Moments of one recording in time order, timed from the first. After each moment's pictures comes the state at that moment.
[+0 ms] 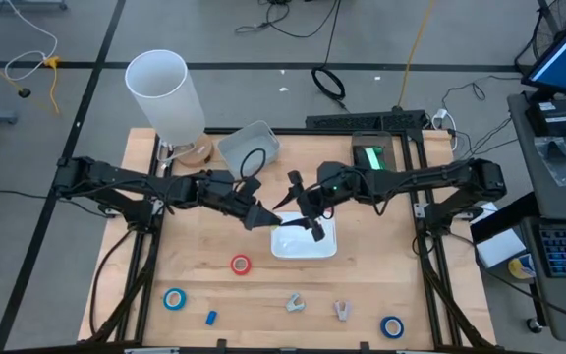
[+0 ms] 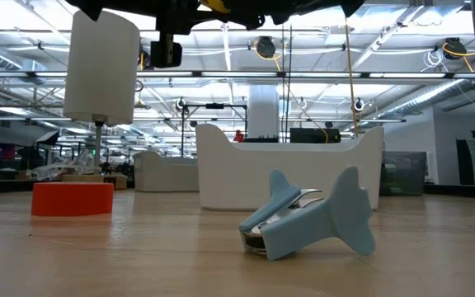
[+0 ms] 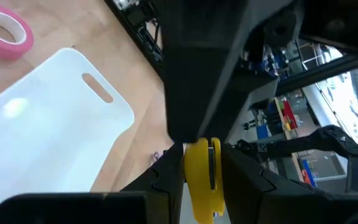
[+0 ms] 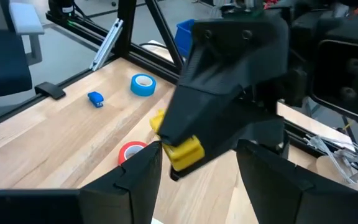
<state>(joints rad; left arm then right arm) -0.03 1.33 0.86 0.21 0.24 -1.01 -0.02 1.54 1.15 0.06 -0.32 -0.41</state>
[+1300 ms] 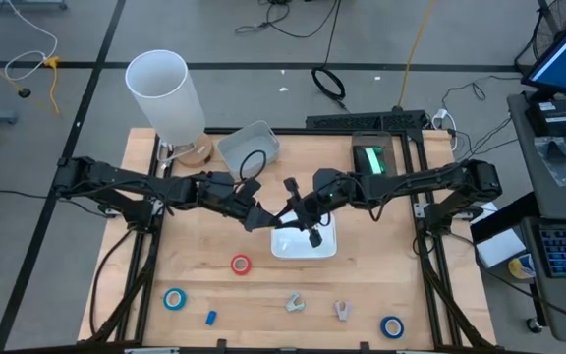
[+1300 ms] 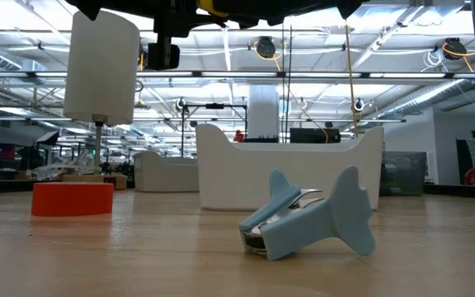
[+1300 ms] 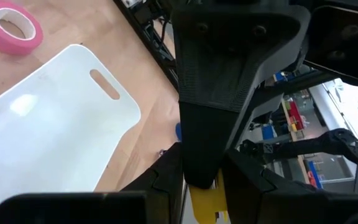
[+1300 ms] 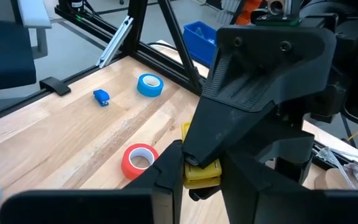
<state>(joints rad) -0.03 1.33 0.86 0.19 0.21 -1.01 0.02 1.58 1.15 0.11 -0.31 -0.44</state>
